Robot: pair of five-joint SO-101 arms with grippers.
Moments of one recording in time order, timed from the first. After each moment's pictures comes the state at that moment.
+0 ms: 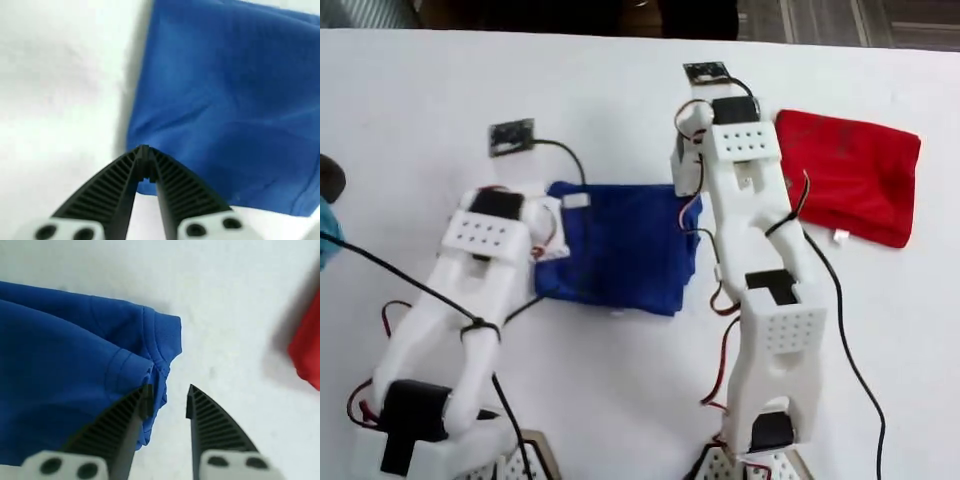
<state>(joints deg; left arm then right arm) 1.9 -12.7 30.5 64.9 24.0 -11.7 33.2 -33.8 91.1 1.1</state>
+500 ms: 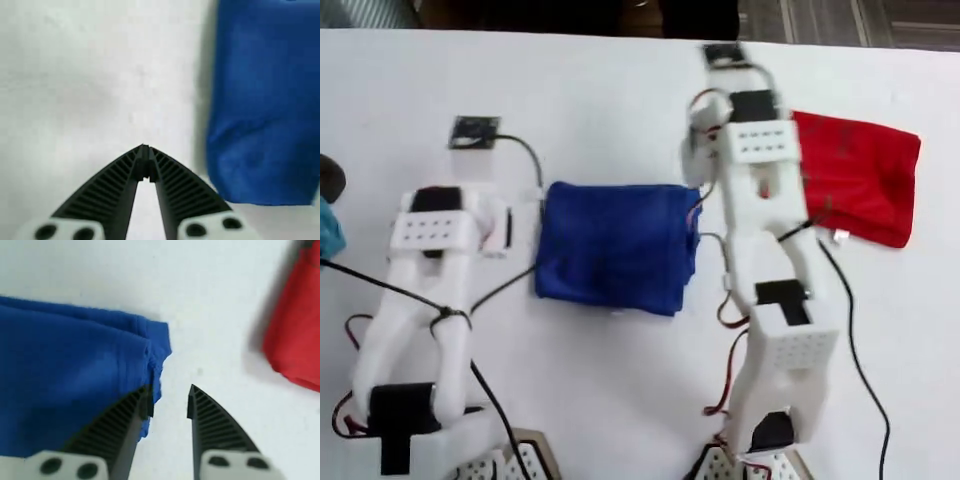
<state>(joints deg) -12.7 -12.6 30.4 65.1 -2.1 -13.0 25.8 -30.0 91.3 1.1</state>
